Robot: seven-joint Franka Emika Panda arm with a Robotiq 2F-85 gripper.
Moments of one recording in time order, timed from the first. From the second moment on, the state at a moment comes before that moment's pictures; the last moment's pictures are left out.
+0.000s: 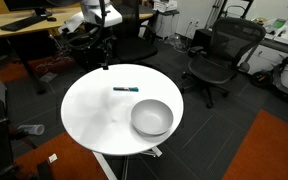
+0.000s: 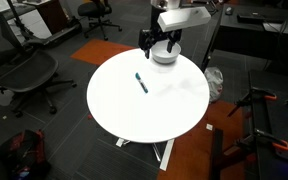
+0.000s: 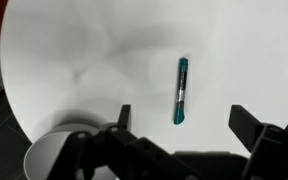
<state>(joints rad) 0.02 0.26 -0.03 -2.08 0.00 2.44 0.71</state>
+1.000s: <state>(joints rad) 0.10 0.49 -0.08 -1.92 0.00 2.46 0.73</state>
